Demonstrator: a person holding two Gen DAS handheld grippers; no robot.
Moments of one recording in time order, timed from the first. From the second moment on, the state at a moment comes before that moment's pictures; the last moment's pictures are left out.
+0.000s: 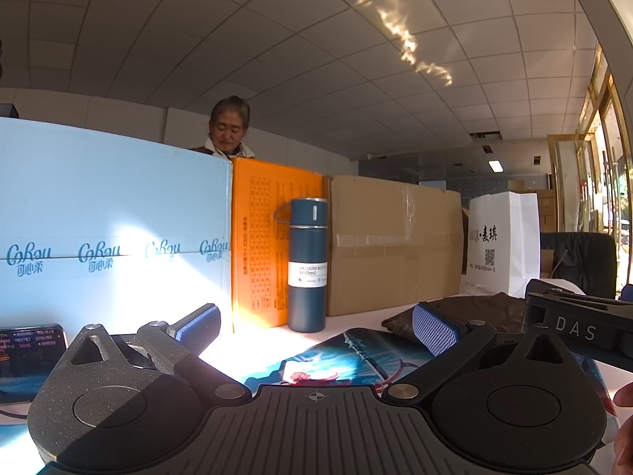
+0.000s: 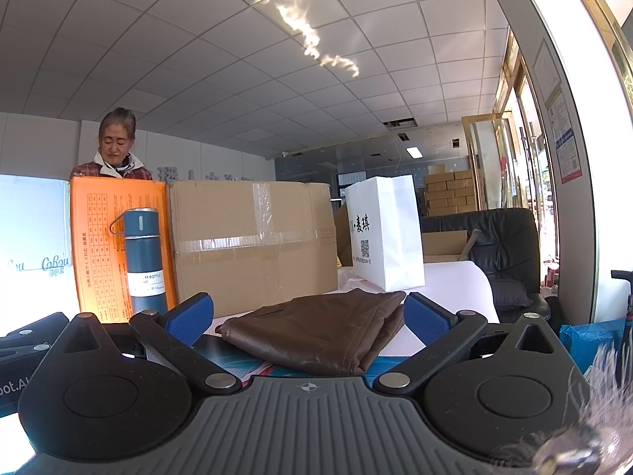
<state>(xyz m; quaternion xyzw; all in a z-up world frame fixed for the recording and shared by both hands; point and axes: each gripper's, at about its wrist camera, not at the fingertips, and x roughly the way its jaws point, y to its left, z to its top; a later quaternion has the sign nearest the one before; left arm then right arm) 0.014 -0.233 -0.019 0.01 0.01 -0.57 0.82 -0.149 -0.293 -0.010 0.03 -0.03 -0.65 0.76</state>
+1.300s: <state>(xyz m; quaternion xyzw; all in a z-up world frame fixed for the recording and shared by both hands) 0.013 -0.234 -0.020 0.01 0.01 -0.57 0.82 -0.149 -0.292 -0.009 0.03 -0.04 -0.64 0.76</state>
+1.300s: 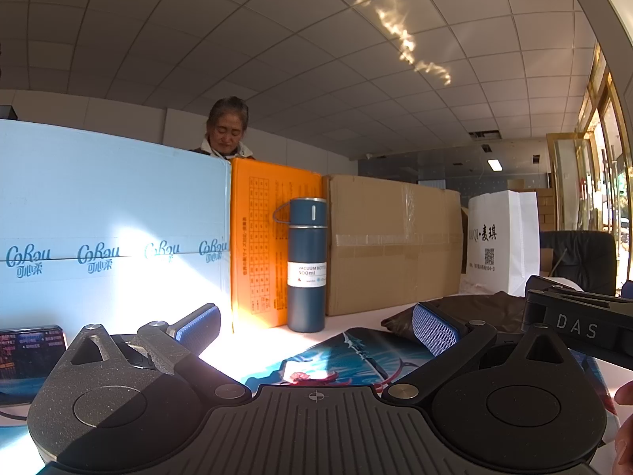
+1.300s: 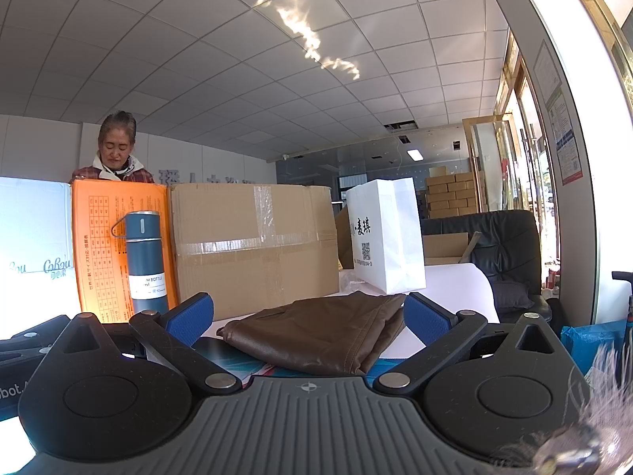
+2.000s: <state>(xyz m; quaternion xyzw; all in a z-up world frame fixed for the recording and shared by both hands) 0.012 -0.234 -0.019 0.01 0.00 -0.57 0.82 -0.148 -0.289 -0.009 0.02 -0.04 -0.65 0.76</state>
